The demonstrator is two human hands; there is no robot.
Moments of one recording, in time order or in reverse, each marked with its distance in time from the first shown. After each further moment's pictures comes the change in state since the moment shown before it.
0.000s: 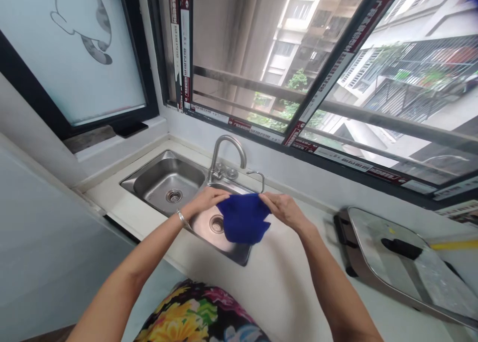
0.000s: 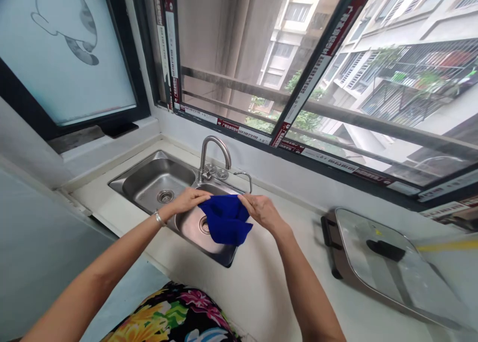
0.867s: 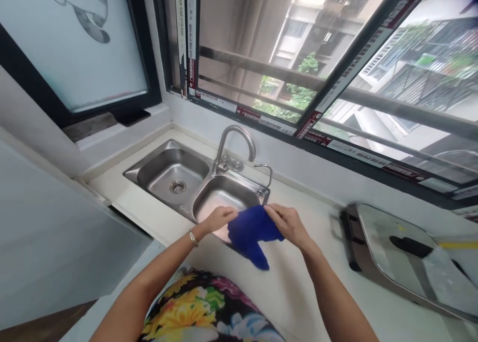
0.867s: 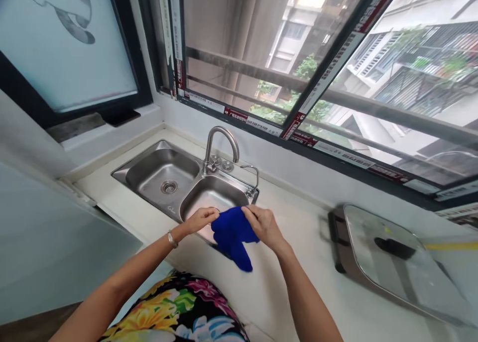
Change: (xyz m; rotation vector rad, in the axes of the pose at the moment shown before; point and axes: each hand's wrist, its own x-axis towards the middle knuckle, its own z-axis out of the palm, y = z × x) left_hand -0.048 -0.044 0.096 -0.204 0.034 -0.211; right_hand -0.036 -0.021 0.046 0.283 0.029 0.194
